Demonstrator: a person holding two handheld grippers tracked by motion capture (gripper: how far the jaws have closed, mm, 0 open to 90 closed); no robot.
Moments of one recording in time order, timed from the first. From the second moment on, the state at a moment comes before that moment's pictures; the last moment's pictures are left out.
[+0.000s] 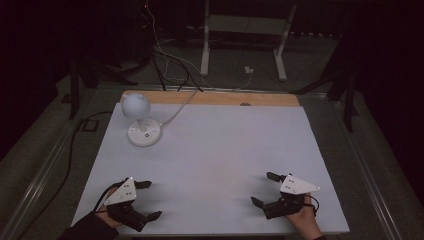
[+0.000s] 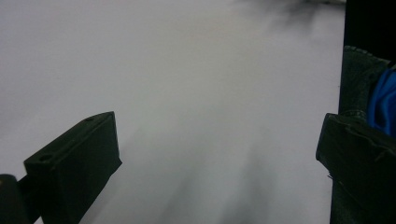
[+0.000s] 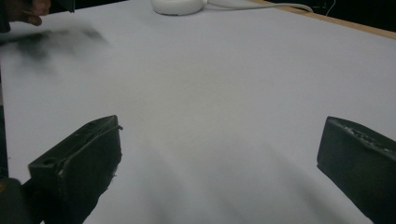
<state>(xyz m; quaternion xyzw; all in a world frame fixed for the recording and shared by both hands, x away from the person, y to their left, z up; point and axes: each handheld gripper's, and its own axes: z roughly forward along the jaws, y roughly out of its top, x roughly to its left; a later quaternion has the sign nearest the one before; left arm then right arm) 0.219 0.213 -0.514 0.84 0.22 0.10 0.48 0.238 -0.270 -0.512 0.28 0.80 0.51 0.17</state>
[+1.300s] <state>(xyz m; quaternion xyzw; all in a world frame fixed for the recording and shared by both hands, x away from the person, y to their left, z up) 0.239 0.189 -0.464 0.85 0.18 0.07 0.49 0.233 -0.266 -0.504 0.28 0.79 0.53 0.15</state>
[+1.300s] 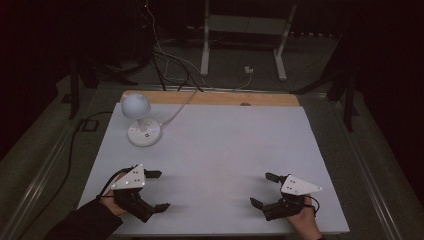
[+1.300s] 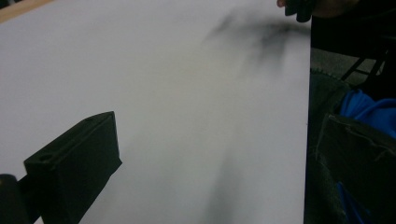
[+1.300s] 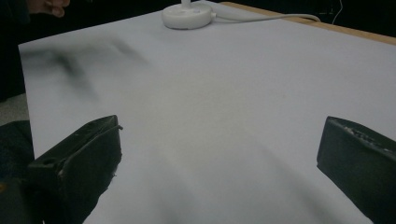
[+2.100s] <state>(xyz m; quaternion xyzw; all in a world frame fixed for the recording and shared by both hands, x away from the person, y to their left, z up) 0.276 0.199 -0.438 0.83 0.21 0.10 0.51 0.234 -0.267 -0.504 0.28 0.79 0.53 0.15</state>
